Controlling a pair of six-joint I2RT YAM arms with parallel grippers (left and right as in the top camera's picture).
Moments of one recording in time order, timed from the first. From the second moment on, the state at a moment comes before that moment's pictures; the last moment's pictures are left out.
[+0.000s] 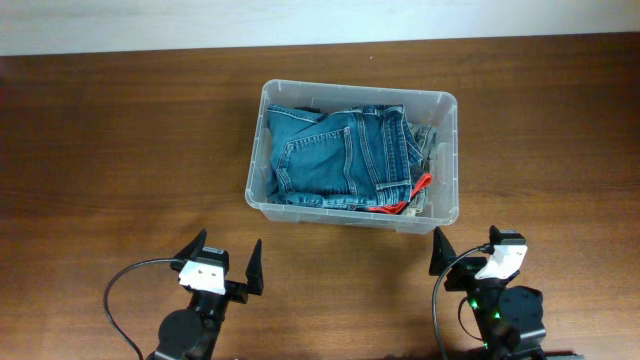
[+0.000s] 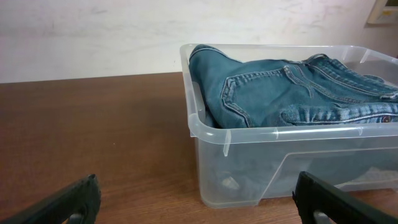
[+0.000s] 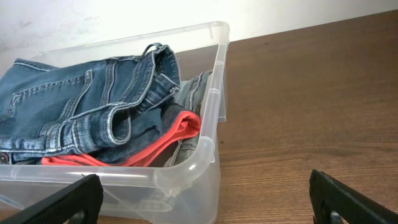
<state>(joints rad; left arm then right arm) -0.42 0.07 0.02 -0.09 -0.17 -0.07 0.16 0.02 0.11 -0.34 0.07 0.24</state>
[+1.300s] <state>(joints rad) -0.42 0.20 0.02 0.30 -0.17 -0.12 0.16 0.25 0.10 -0.03 0.05 0.04</state>
